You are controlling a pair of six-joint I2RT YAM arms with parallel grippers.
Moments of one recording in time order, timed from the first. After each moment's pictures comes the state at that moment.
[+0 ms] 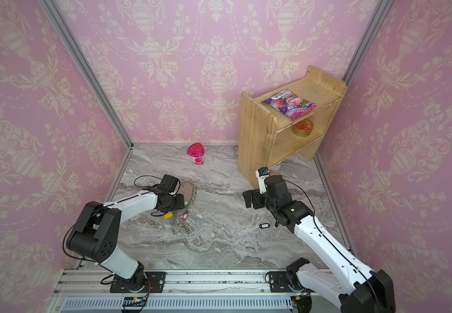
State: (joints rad) left arm -0.33 1.62 0.86 -0.45 0.00 -0.55; right arm 0.46 1.05 0.82 -0.44 0.00 0.24
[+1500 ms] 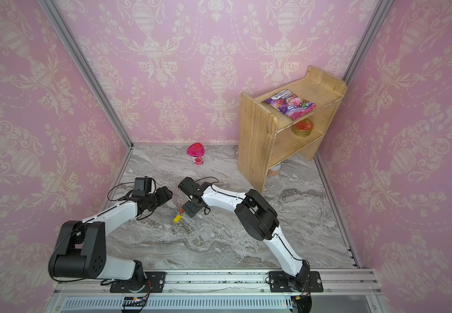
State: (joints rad) left arm -0.03 1.44 0.68 -0.15 0.18 -0.64; right arm 0.91 2.27 1.77 -0.66 0.16 0.09
